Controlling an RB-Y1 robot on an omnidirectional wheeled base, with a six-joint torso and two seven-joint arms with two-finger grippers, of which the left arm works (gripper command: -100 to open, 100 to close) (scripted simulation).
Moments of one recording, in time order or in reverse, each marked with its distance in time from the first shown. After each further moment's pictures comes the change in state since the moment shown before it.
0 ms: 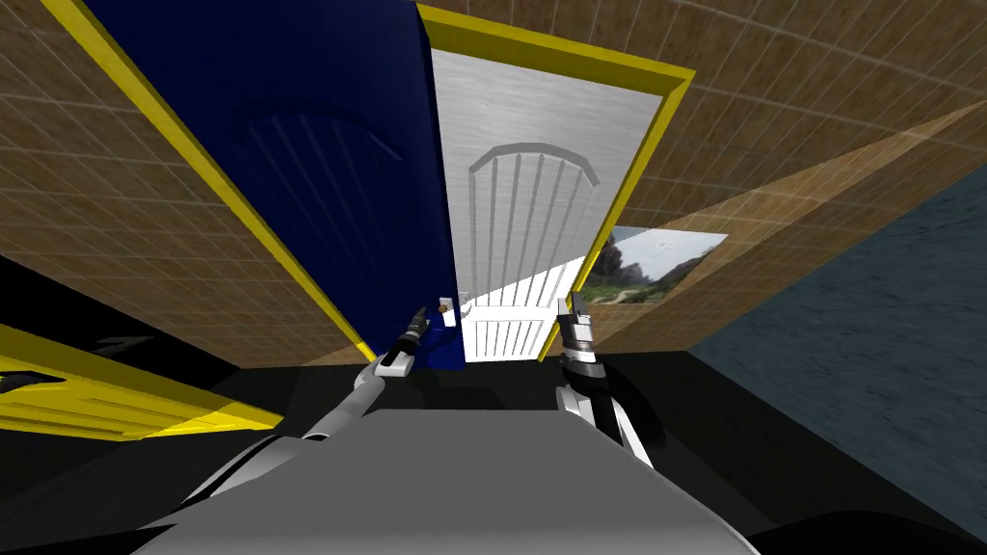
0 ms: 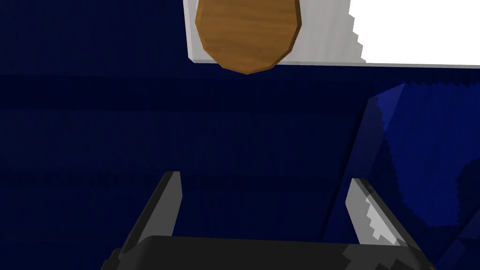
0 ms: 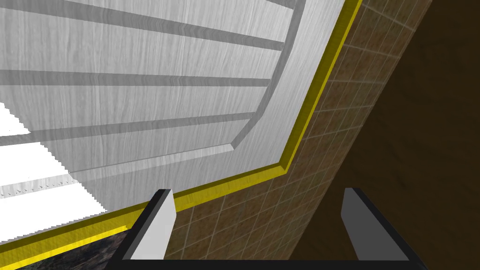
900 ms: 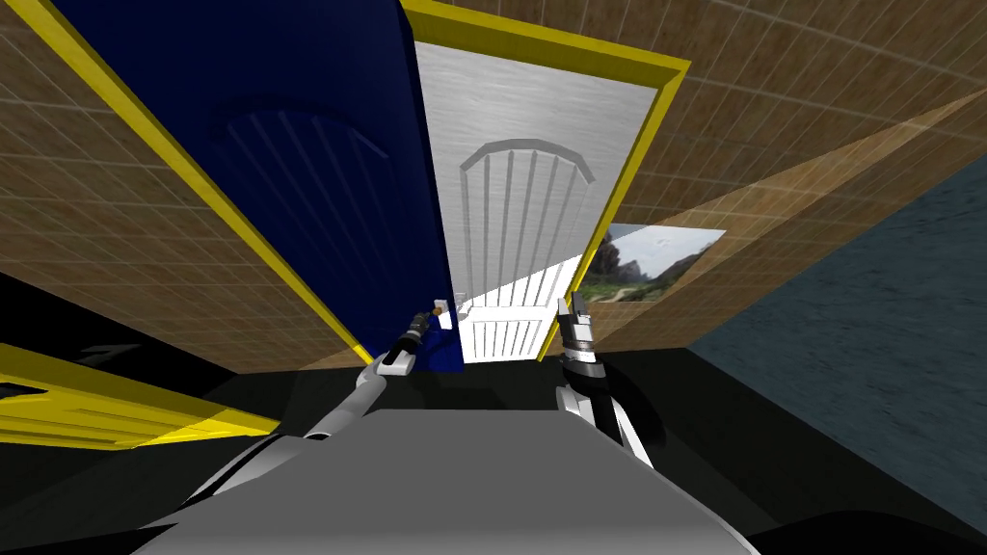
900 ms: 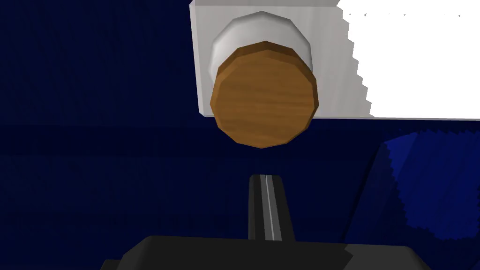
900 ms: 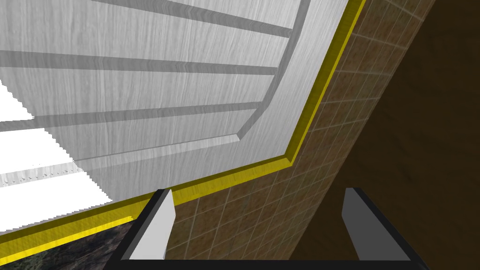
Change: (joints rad) arm -0.002 -0.005 -0.004 -0.015 -0.001 0.005 -0.001
